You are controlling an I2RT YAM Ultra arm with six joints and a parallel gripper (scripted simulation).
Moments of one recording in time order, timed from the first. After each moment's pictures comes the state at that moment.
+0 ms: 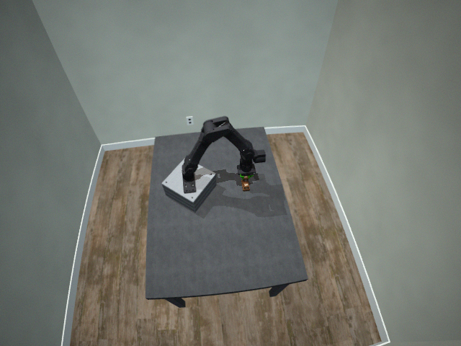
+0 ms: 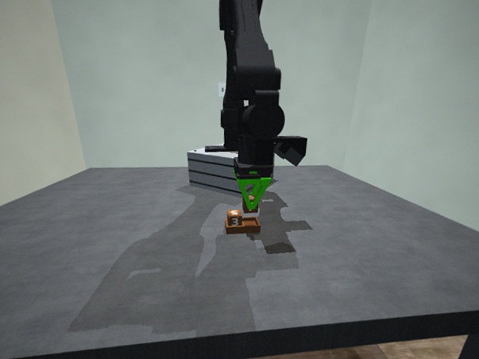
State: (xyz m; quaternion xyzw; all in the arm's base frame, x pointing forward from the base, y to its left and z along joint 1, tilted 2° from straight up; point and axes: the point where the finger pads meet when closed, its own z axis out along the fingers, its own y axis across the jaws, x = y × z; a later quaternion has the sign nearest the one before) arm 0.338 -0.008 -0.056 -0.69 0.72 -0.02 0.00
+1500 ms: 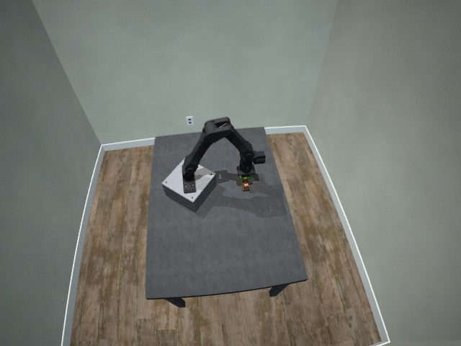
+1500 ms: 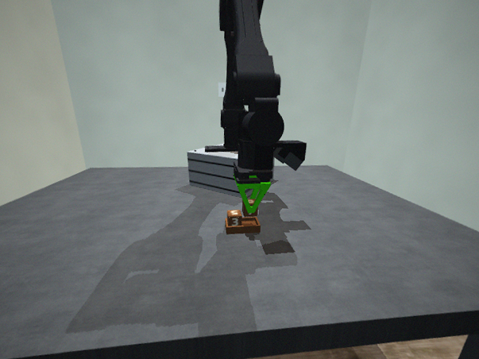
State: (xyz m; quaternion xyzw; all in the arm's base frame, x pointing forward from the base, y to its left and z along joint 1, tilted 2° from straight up) arm 0.336 -0.008 -0.066 -0.69 0.72 -0.01 0.00
